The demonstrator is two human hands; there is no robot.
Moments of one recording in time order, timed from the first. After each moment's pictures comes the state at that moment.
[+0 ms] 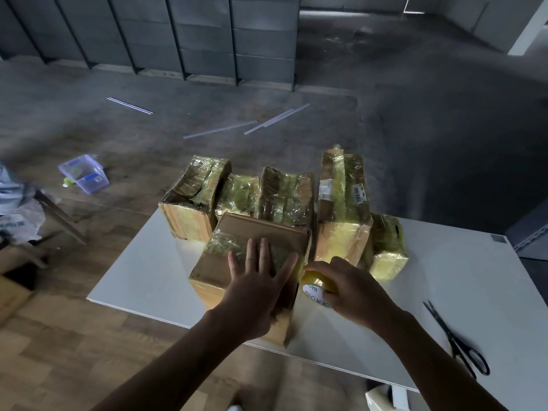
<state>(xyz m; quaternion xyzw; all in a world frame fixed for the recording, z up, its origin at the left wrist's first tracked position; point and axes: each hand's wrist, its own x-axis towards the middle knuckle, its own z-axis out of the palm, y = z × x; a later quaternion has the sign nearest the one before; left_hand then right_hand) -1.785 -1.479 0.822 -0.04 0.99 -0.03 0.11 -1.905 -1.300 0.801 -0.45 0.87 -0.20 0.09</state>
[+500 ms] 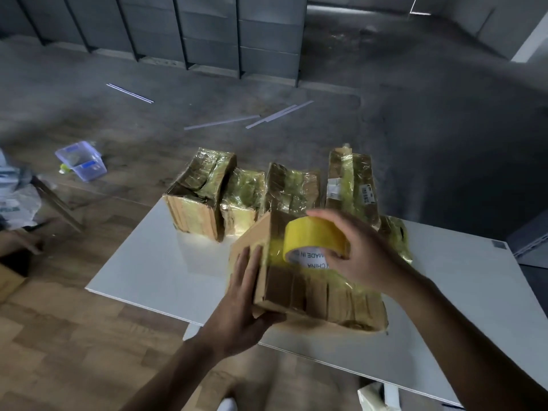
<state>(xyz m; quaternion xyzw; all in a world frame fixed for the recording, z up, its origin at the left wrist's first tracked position) -1.742 -1.506 0.775 -0.05 0.90 0.42 -0.14 -1.914 -1.331 0.878 -0.50 0.81 -0.30 0.05</state>
